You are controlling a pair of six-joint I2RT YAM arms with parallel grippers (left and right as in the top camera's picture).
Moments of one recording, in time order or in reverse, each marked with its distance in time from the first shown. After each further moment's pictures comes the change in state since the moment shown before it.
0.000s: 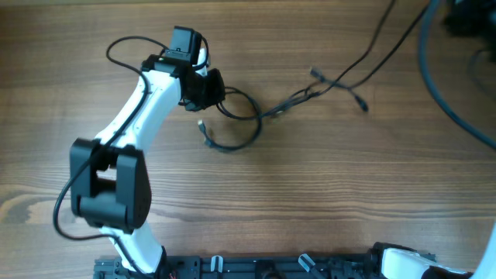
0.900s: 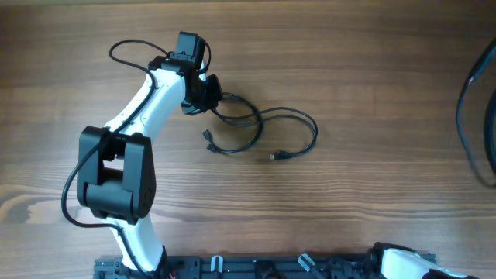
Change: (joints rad) left arm 0.000 0.063 0.000 -0.004 -0.135 -0.005; right arm -0.010 -0.015 0.318 0.278 0.464 -0.093
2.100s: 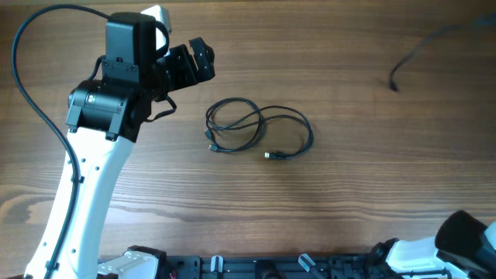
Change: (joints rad) left arm 0.000 -0.563 0.102 -0.085 -0.071 0.040; right arm -0.452 0.285 0.000 -0.086 -0.090 0.023
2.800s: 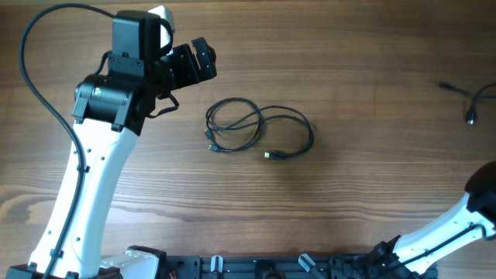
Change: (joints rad) left arm 0.000 0.036 0.000 0.000 0.000 0.000; right arm -0.093 0.433 0.002 -0.397 -0.036 0.057
